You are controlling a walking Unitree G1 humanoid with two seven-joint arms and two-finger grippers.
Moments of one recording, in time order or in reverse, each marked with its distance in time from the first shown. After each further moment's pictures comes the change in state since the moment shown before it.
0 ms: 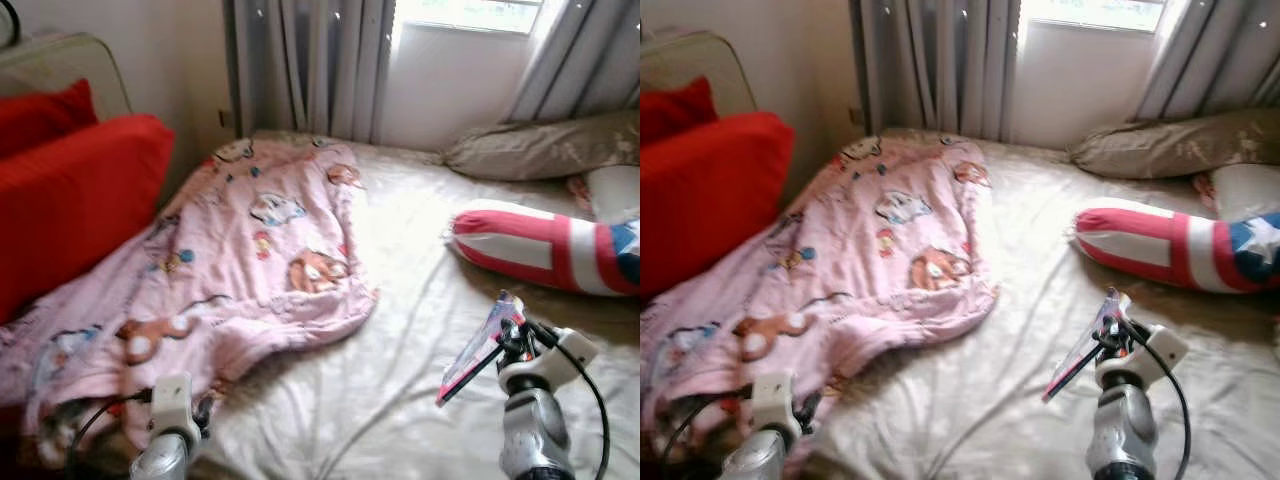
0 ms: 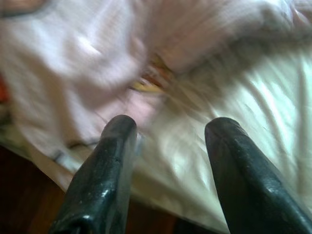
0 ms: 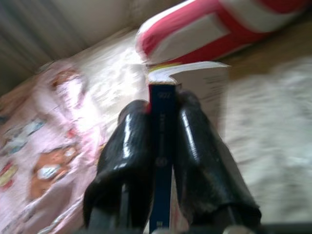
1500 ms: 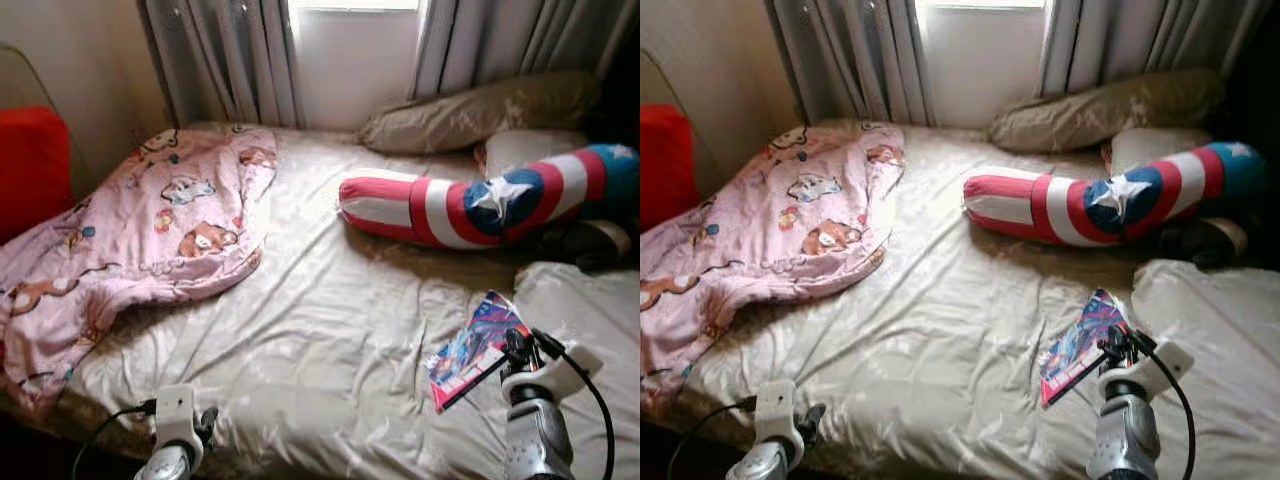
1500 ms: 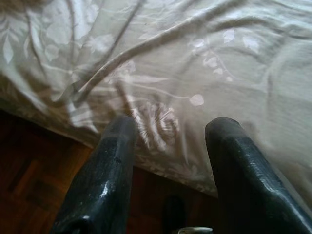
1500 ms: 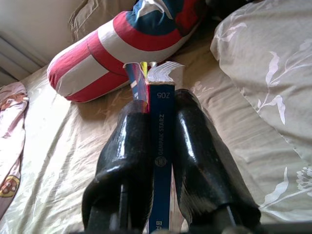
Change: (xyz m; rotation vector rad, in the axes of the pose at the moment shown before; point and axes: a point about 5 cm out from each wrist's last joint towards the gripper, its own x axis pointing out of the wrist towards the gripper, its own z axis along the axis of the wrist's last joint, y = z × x) left arm 0.000 -0.013 -0.001 -0.032 -0.001 -0.032; right arm -0.005 -0.016 0.001 -0.001 -0.011 -0.047
